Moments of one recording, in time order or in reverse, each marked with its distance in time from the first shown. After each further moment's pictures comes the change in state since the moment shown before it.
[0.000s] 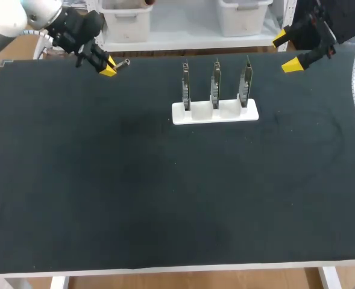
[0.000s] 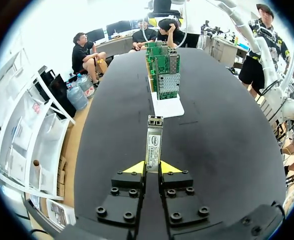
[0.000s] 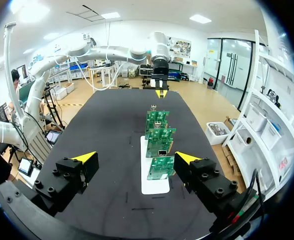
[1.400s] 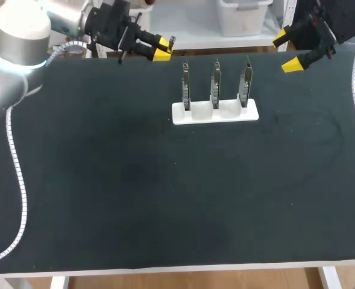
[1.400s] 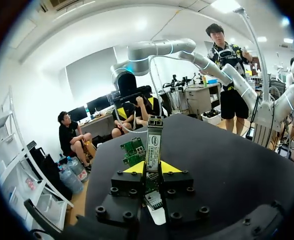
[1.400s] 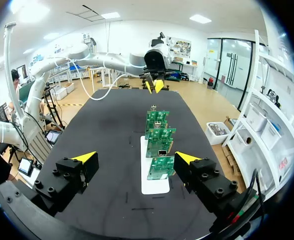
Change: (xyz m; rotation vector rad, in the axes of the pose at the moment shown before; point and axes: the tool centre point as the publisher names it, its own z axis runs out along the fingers) left arm -0.177 -0.029 0.017 0.048 -0.621 0.301; right arm 0.000 0.000 0.000 0.000 0.000 0.000
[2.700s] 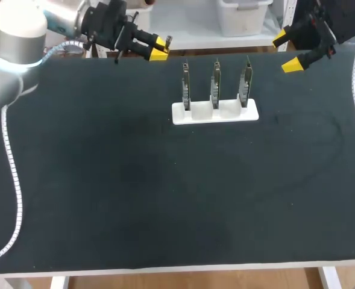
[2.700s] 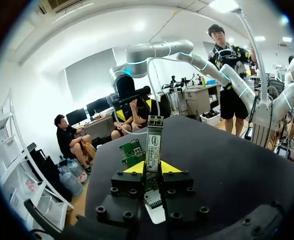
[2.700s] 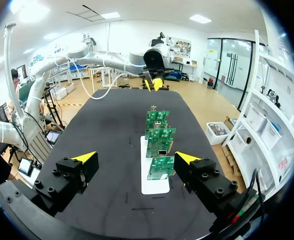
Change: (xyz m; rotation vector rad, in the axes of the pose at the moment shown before) left arm -0.003 -0.009 -0.010 0.007 -0.023 0.005; right arm 0.000 0.000 0.000 0.000 0.000 0.000
